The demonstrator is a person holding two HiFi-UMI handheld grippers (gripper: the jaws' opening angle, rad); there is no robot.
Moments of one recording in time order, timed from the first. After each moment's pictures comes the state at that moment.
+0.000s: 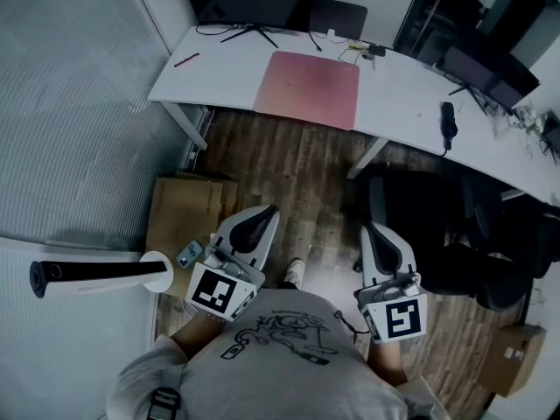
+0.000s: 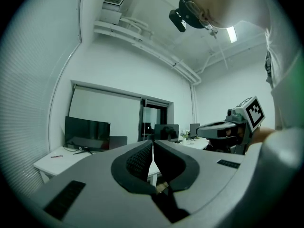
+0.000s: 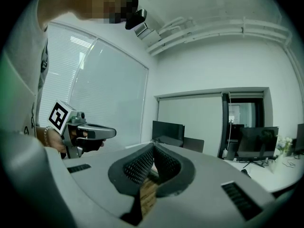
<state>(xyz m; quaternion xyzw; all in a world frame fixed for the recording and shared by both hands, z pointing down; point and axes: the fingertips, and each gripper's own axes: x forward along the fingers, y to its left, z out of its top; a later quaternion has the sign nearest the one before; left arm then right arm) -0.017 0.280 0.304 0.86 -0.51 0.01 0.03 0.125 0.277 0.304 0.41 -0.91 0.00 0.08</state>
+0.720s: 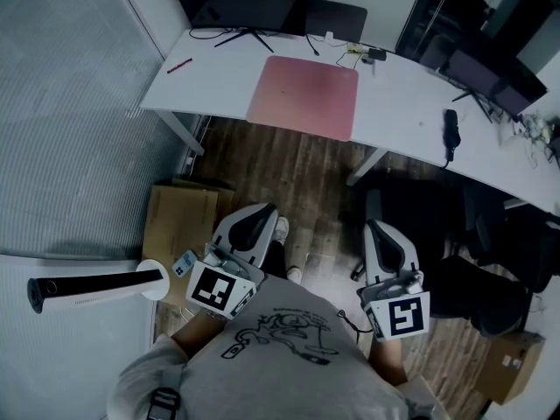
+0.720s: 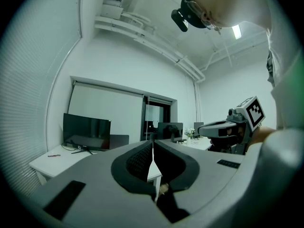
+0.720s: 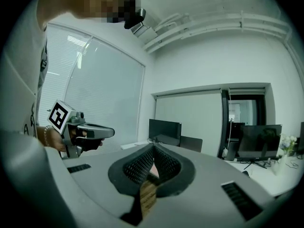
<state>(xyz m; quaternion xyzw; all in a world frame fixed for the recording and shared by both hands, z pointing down) -0.004 0.196 0.323 0.85 -0.52 0.01 0.04 0.148 0.191 0.321 0.41 -0.91 0.00 0.08</state>
